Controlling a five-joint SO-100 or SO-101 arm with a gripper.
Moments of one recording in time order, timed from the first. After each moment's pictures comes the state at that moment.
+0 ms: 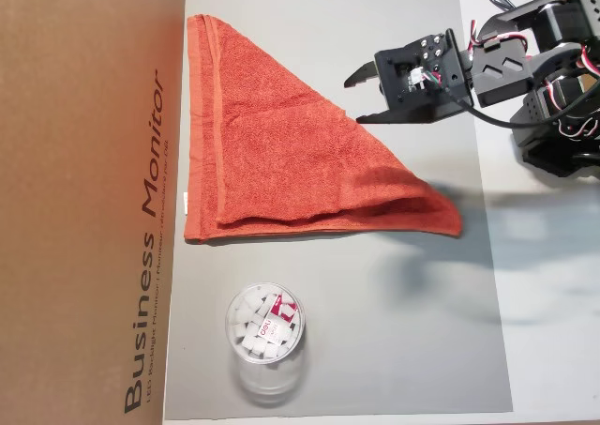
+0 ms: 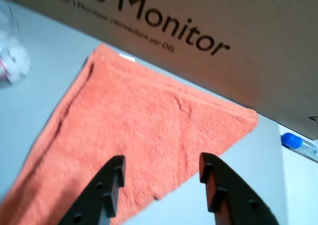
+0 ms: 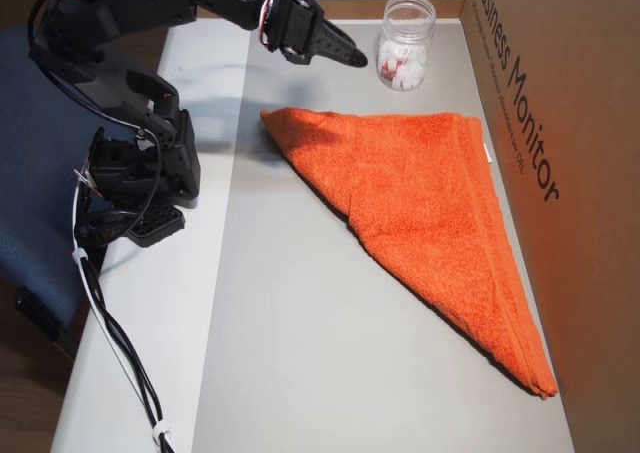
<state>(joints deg) -6.2 137.2 124.1 40.1 64.2</state>
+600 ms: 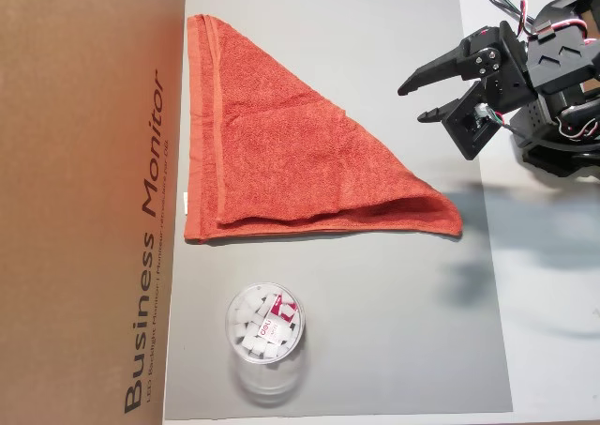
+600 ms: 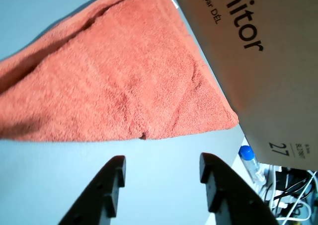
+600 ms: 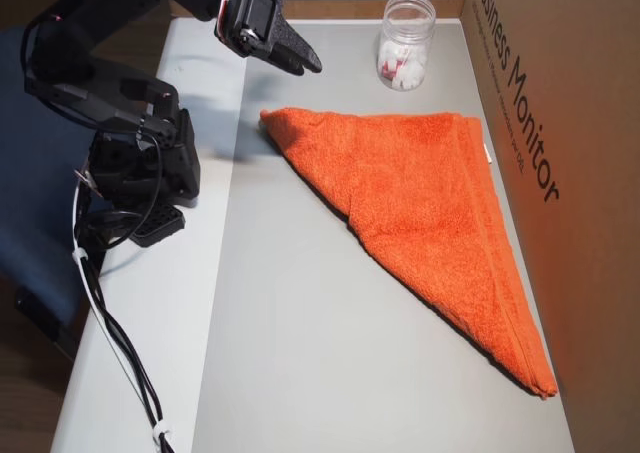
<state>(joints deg) -7.4 150.4 124.1 66.7 34.5</state>
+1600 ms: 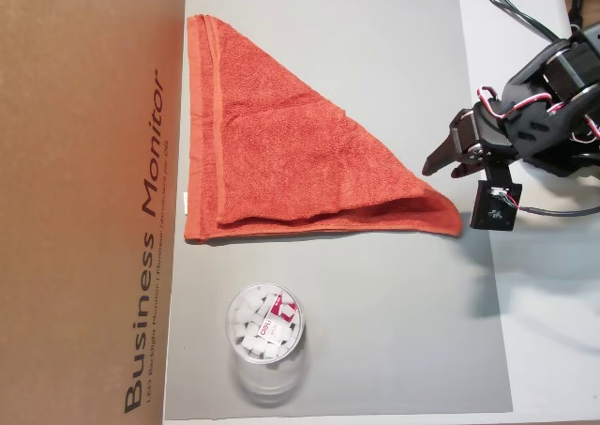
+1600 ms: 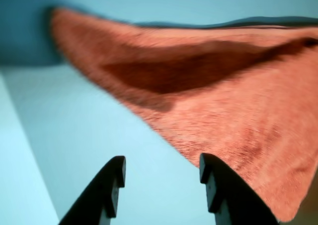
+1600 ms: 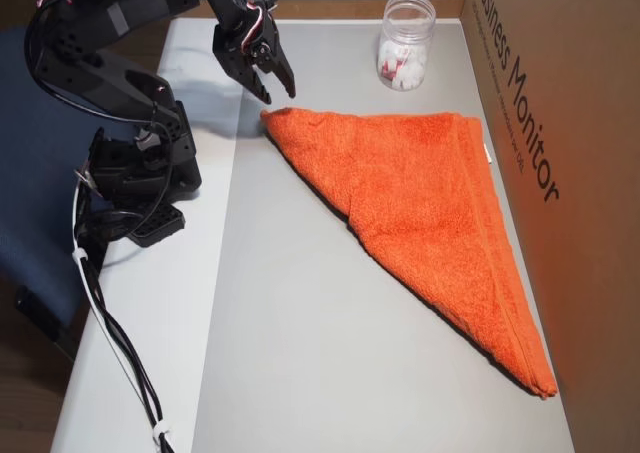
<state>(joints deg) -25.0 133.8 127.9 76.9 19.2</state>
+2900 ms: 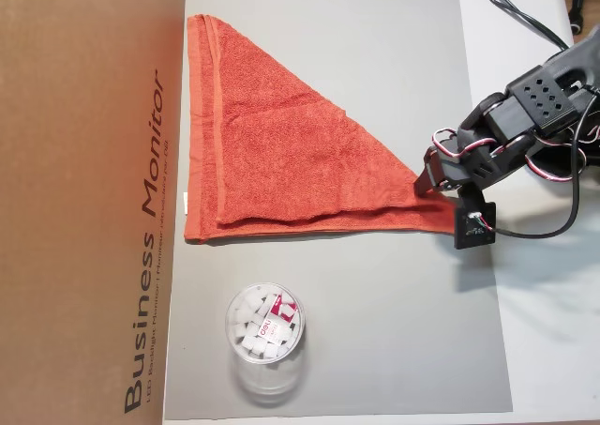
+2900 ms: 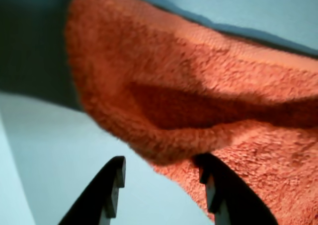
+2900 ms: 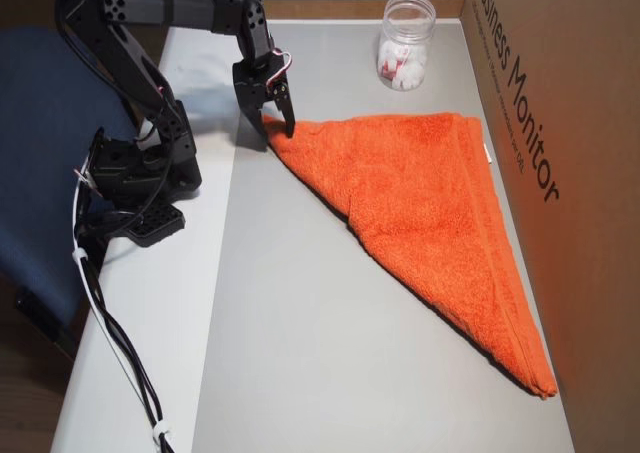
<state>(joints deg) -25.9 111.6 130.4 63.1 13.3</state>
